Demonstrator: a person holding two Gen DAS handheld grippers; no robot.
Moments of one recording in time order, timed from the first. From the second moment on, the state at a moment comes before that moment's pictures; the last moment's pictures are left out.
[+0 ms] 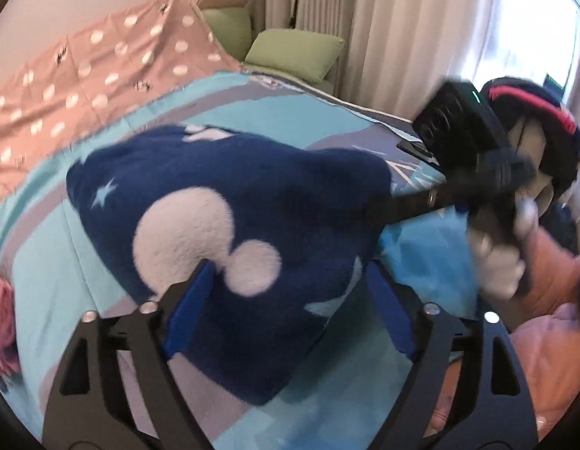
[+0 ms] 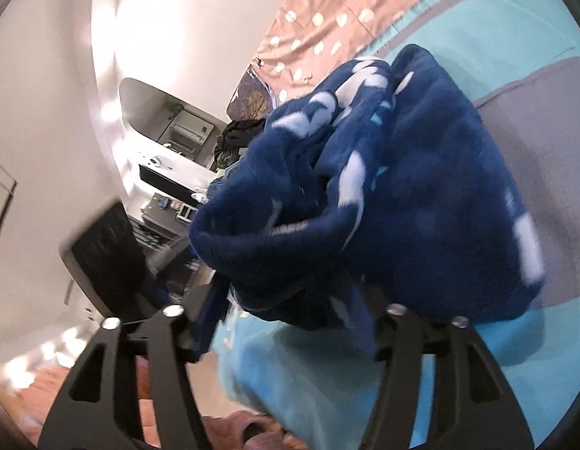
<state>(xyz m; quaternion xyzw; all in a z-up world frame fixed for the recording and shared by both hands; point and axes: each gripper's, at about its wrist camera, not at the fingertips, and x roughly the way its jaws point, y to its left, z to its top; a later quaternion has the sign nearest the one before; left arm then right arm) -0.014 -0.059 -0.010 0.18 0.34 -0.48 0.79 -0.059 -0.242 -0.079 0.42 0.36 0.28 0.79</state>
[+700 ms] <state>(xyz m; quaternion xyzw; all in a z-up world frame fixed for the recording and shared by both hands) -0.021 -0.072 -0.025 0.14 0.33 -0.48 0.80 0.116 -0.223 -0.056 0.36 0.52 0.30 0.71</state>
